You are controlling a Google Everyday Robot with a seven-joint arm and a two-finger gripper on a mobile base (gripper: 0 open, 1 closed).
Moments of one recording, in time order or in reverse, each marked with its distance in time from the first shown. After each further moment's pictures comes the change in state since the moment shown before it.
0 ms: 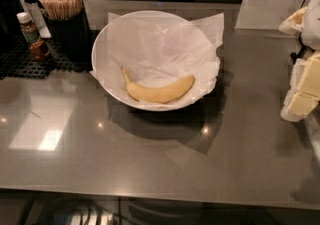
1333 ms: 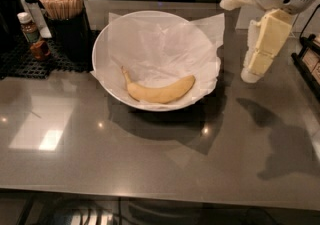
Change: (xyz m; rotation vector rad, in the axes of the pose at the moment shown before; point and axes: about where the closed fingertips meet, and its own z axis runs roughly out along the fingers) arm -0.096 -0.029 -0.001 -0.151 -0.245 -0.231
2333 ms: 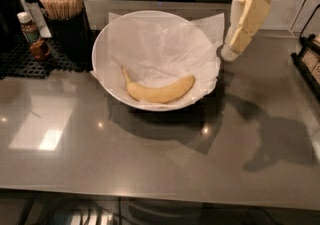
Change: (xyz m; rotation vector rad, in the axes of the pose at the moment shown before) arm -0.057 -0.025 -0.007 0.004 -0.248 -0.136
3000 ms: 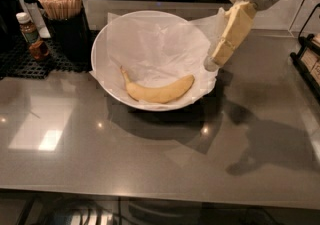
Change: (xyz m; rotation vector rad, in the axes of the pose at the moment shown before) arm -0.018 0.008 0.023 0.029 -0.091 -0.003
